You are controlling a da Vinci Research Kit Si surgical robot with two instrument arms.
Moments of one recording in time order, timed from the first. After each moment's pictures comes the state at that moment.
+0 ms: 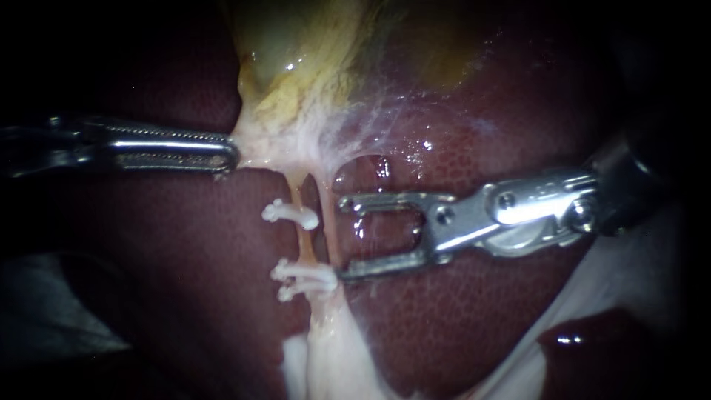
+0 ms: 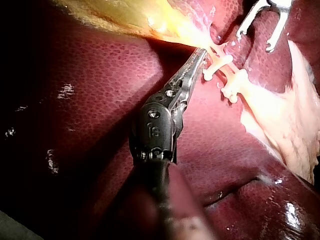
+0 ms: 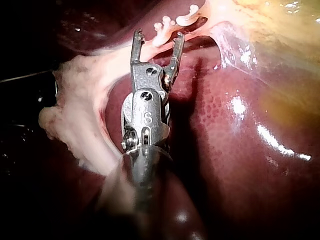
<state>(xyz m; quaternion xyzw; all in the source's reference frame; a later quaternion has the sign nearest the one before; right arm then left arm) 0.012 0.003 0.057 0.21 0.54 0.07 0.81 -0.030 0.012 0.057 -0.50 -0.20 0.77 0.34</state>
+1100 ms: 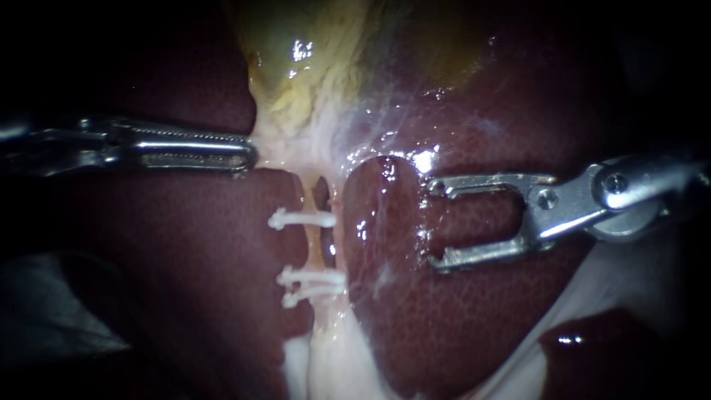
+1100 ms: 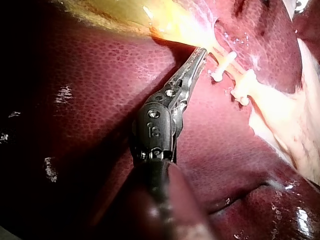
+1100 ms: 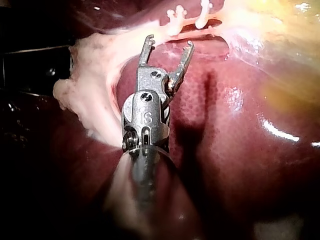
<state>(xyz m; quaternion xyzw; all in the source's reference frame) 0.005 0.005 0.053 0.17 0.52 0.06 0.83 -0.033 0.012 0.062 -0.50 -0.19 0.77 0.34</state>
